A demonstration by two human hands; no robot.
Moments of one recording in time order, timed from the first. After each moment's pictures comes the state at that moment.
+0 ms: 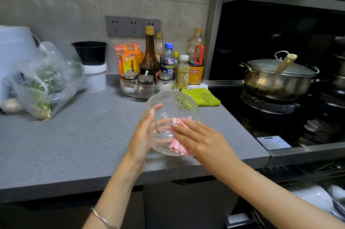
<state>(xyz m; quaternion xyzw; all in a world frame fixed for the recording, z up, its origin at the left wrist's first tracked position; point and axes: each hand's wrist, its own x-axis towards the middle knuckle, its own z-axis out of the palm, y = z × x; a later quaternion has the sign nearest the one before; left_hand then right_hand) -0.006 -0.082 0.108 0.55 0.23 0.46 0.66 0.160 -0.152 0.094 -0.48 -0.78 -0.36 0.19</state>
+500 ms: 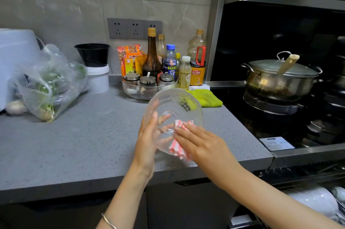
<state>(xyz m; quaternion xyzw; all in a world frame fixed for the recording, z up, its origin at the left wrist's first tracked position) -0.003 -0.096 0.106 0.55 0.22 0.50 0.63 0.144 -0.158 0.098 -0.49 -0.77 -0.36 0.20</state>
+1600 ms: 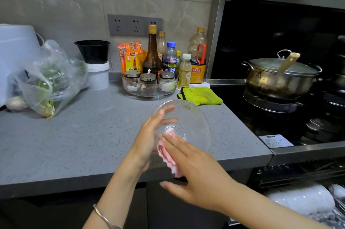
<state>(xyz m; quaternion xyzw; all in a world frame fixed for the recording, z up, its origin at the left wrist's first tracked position) -0.011 -0.090 0.115 0.58 0.27 0.40 0.65 0.107 -0.188 0.091 -0.58 -0.79 -0.08 0.15</state>
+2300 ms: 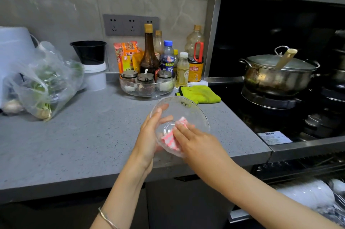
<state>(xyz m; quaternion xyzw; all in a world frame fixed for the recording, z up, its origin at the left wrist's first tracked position) -0.001 -0.095 0.117 0.55 0.29 0.43 0.66 0.121 -0.158 0.100 -0.61 -0.74 -0.24 0.13</state>
